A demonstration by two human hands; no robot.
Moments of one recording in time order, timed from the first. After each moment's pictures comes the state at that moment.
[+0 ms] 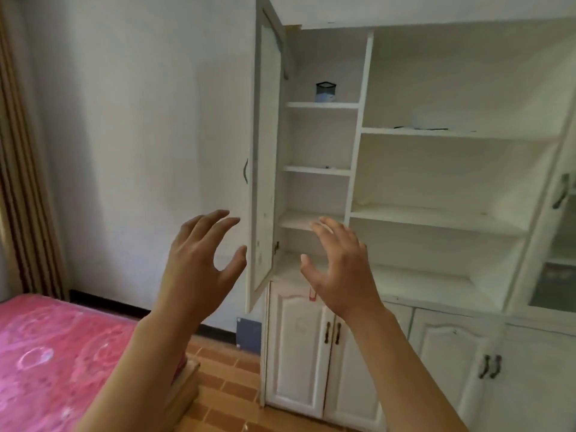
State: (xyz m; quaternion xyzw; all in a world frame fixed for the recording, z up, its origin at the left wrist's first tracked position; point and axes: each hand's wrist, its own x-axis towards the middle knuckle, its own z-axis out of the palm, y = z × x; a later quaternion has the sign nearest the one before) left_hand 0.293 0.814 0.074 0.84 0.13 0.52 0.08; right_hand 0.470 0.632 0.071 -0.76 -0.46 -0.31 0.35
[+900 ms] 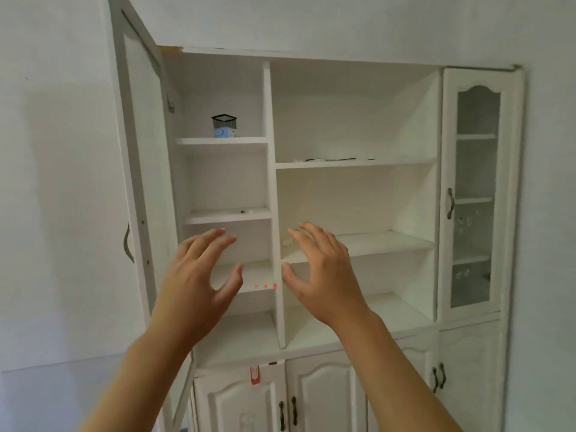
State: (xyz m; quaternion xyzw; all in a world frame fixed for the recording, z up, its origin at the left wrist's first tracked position) left_hand 0.573 0.933 0.144 0.86 -0.07 0.49 0.12; right_hand 0.657 0.711 0.140 -0.81 -0.32 -0.41 0.29
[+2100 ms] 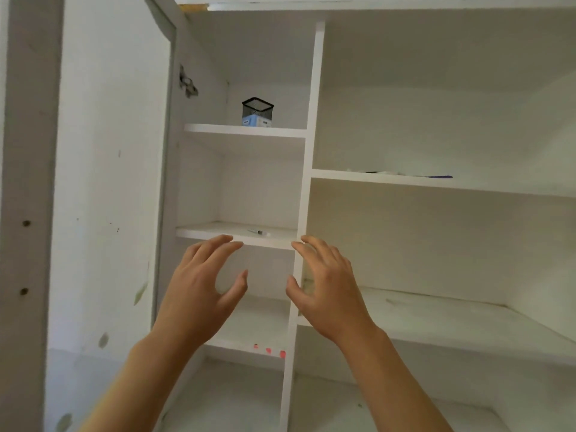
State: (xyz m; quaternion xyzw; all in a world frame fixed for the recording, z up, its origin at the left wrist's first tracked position) left_hand 0.884 0.951 0.134 0.84 0.09 0.52 0.11; right_hand 1.022 0.768 0.153 -0.76 -0.47 -0.35 0.29
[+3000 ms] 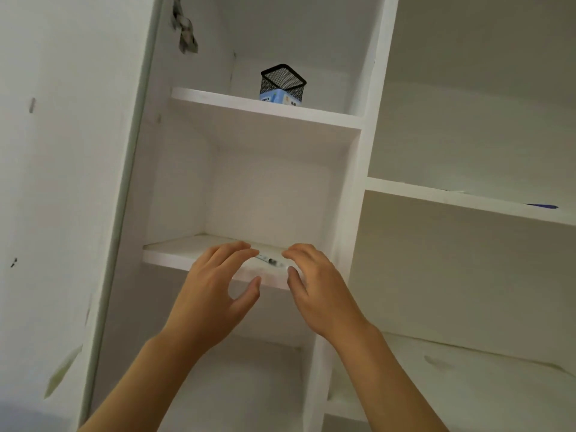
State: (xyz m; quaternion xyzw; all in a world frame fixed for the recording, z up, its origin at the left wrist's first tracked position) left_hand 1.071 1.127 0.144 0.81 -0.02 0.56 0.15; right_hand 1.177 0.949 0.189 -0.78 -0.48 -0.30 0.27
